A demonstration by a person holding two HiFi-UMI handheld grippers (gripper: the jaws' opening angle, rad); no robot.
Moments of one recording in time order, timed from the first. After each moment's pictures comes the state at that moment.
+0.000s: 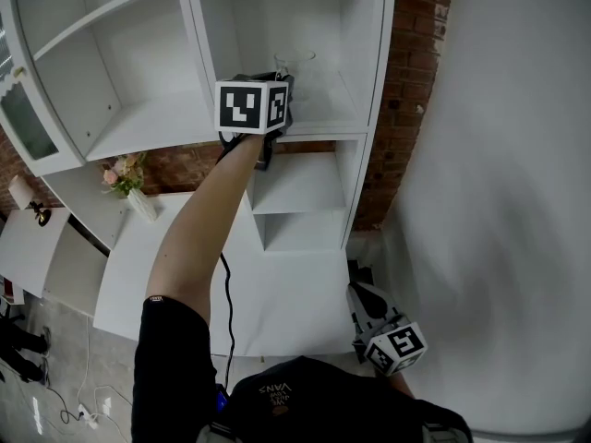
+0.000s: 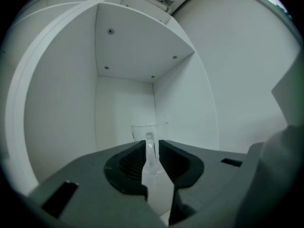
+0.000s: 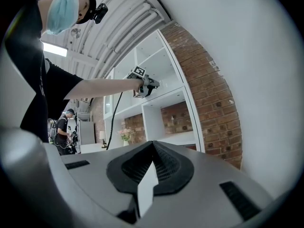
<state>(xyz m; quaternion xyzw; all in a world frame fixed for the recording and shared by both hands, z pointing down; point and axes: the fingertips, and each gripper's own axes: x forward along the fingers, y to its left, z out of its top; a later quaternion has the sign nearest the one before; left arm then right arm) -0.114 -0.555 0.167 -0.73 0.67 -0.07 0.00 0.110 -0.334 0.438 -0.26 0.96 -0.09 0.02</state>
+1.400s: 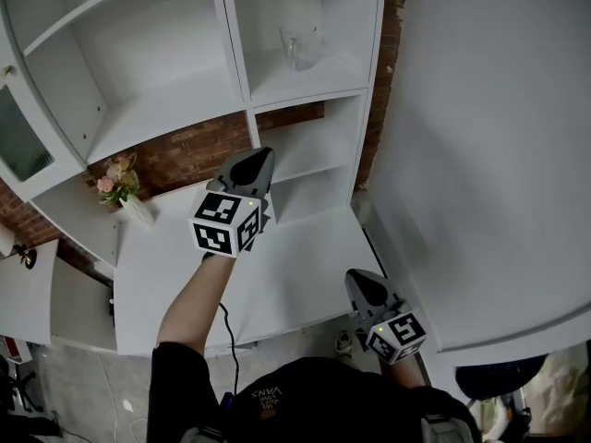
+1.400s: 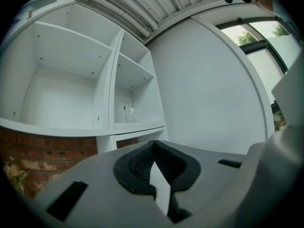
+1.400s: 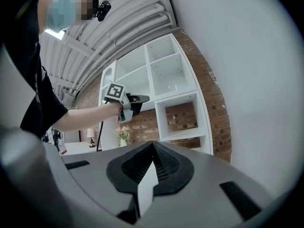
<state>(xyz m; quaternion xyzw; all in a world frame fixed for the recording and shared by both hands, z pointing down) -0.137 -0.337 0.283 -0.84 0.53 -0.03 0.07 0.023 -0.189 0.433 -0.36 0.93 -0.08 0.03</state>
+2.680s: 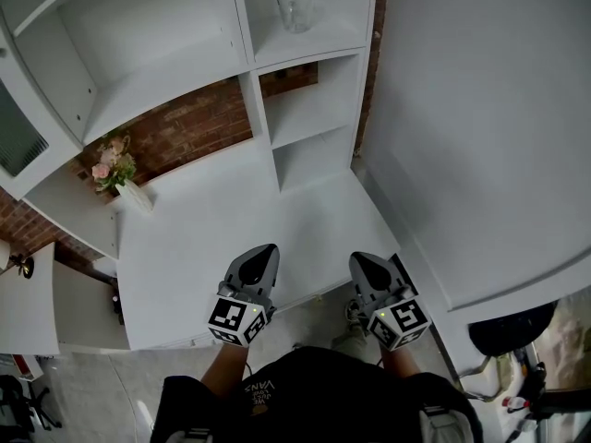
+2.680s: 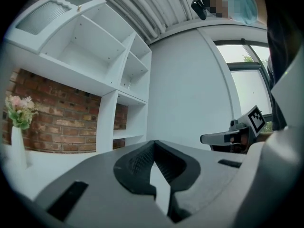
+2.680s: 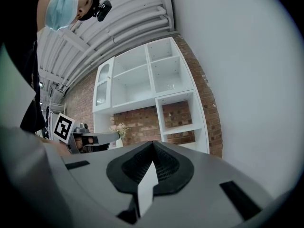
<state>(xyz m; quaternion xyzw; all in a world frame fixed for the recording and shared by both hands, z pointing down) -0.157 -0.143 0.458 -0.88 0.48 0.00 -0.03 -0.008 -0.132 0.460 -0.43 0.90 -0.08 0.03</state>
